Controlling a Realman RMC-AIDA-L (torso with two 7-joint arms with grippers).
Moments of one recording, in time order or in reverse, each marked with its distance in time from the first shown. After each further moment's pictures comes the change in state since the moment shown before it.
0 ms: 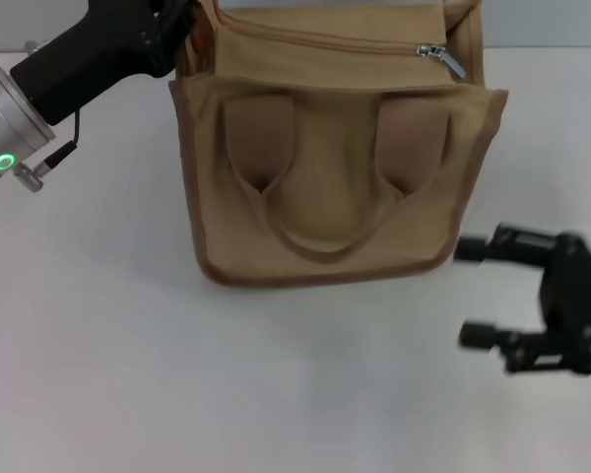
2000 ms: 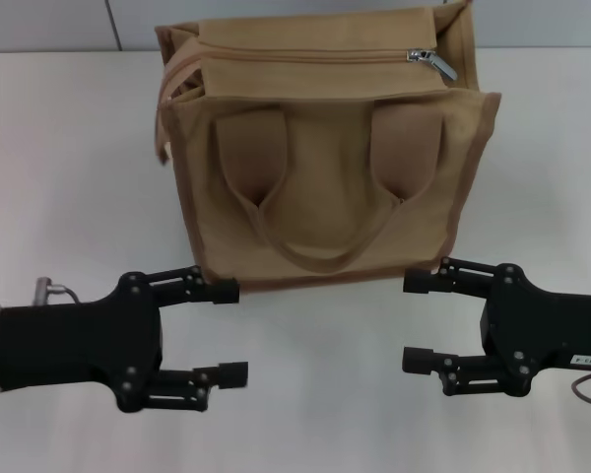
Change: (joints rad) left arm 0.253 0.016 0.267 0.196 0.347 0.358 -0.002; right arm 0.016 0.053 -0.026 0.062 -0.063 0.119 -0.067
